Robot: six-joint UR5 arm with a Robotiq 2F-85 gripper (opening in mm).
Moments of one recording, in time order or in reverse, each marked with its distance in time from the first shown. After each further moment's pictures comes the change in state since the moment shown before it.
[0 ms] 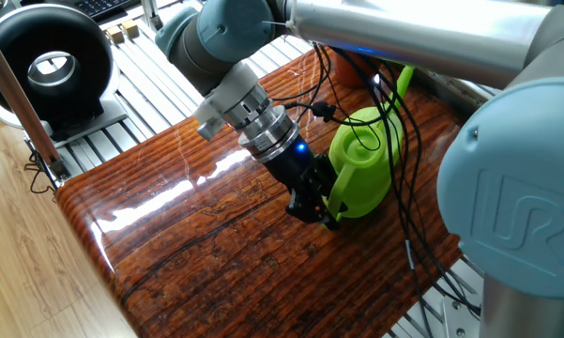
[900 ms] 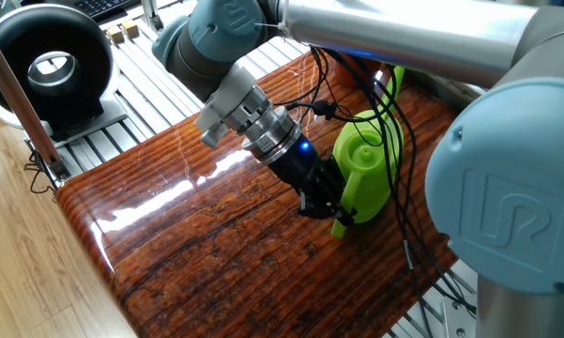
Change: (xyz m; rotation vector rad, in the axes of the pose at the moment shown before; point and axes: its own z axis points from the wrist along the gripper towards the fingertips) arm 0.021 0.001 0.003 0.008 0.087 -0.017
